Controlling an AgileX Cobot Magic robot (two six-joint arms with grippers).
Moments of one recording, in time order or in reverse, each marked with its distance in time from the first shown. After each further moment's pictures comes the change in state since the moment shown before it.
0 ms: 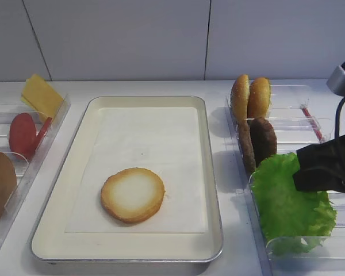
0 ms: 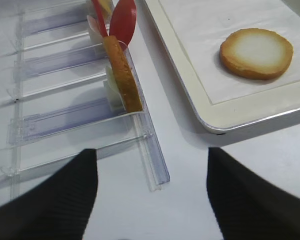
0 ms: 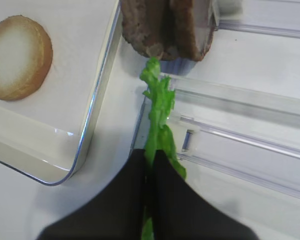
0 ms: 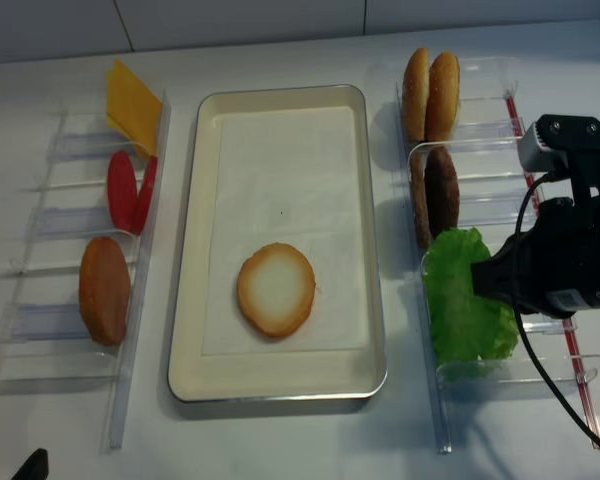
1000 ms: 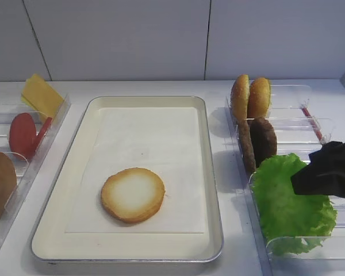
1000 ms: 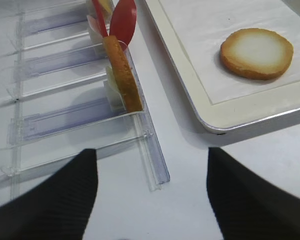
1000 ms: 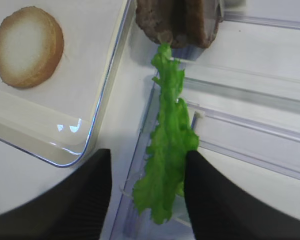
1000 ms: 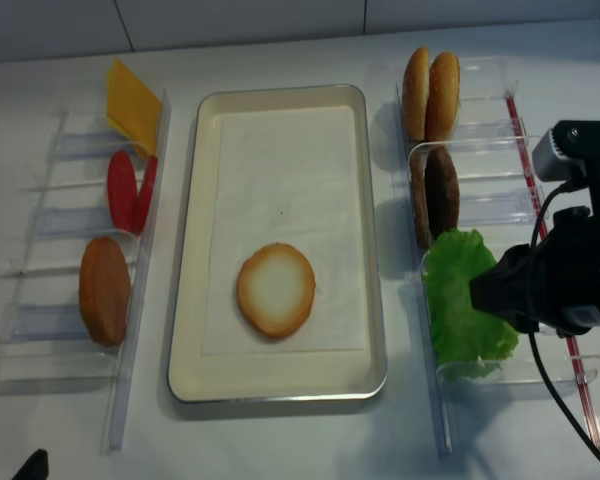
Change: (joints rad) left arm 0.000 0.000 0.000 0.000 0.000 0.000; right arm 0.000 -0.082 0.000 -0.039 0.062 0.043
